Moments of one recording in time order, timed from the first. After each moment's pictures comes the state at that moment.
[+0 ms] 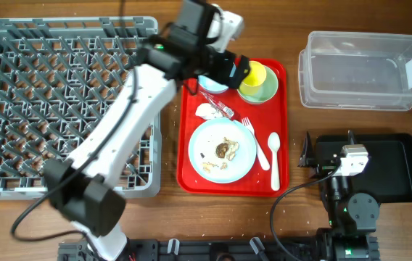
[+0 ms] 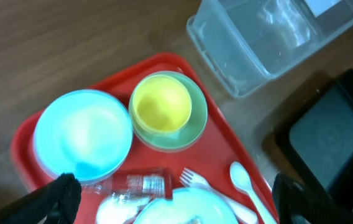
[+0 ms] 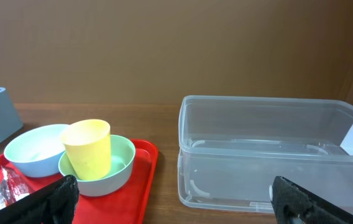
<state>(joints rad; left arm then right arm) -0.53 1.85 1.80 -0.83 0.28 -0.04 0.00 0.02 0.01 0.00 -0.03 0.00</state>
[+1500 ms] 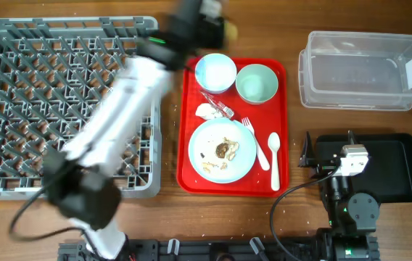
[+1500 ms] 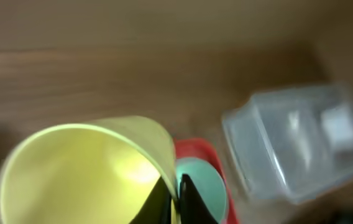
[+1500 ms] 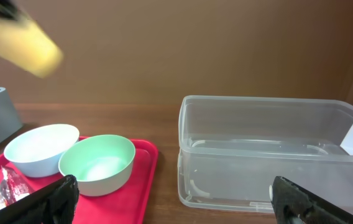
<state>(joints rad) -0.39 1.86 1.81 -0.58 0.21 -0.41 0.00 0.02 0.01 0.00 -0.03 0.00</state>
